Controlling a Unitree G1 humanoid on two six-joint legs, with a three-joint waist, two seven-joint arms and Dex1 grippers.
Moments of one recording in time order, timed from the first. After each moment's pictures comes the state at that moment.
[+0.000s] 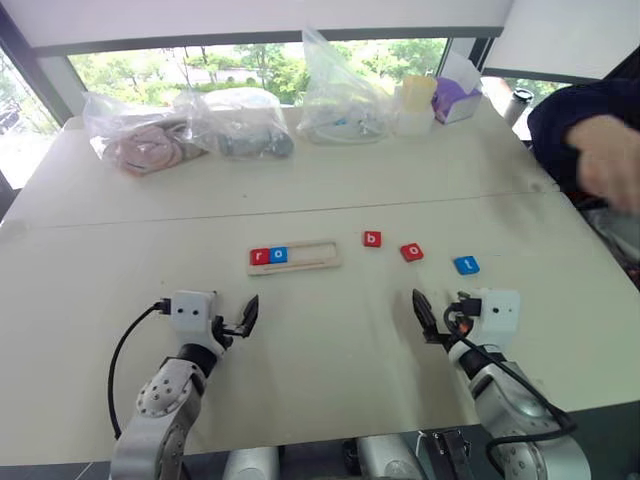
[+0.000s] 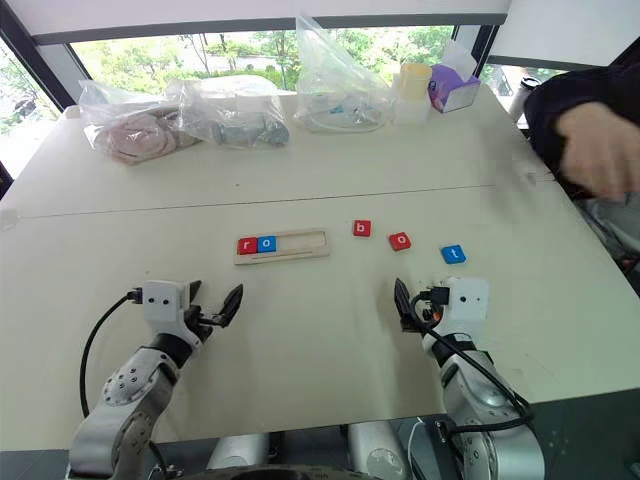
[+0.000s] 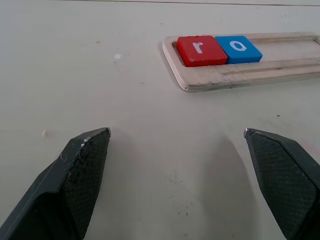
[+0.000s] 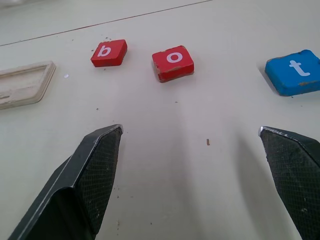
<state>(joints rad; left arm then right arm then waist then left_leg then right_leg) 0.25 0.19 0.06 -0.51 -0.27 0.45 -0.16 0.27 -0.15 -0.12 -0.64 0.33 0.58 0.07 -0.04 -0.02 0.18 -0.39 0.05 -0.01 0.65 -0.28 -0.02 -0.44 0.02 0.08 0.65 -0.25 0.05</state>
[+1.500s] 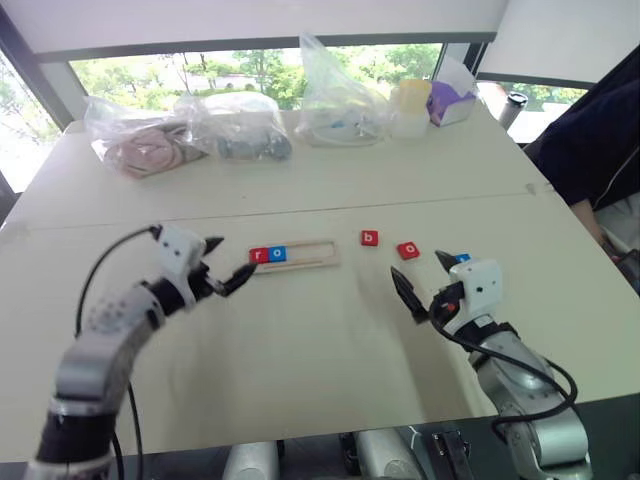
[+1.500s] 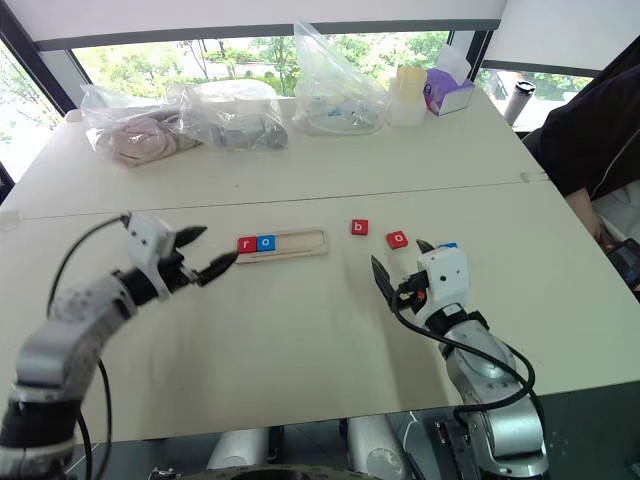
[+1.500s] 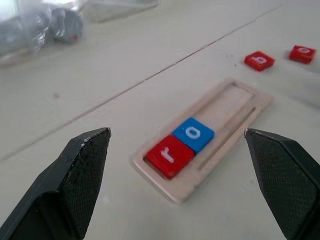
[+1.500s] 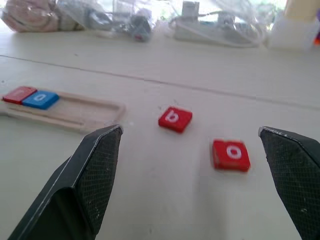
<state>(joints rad) -0.27 0.65 0.14 -0.14 -0.45 0.46 -0.79 0.09 -0.33 -0.06 -0.56 0.25 0.39 0.31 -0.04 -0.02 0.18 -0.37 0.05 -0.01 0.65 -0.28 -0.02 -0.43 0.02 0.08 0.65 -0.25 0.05</state>
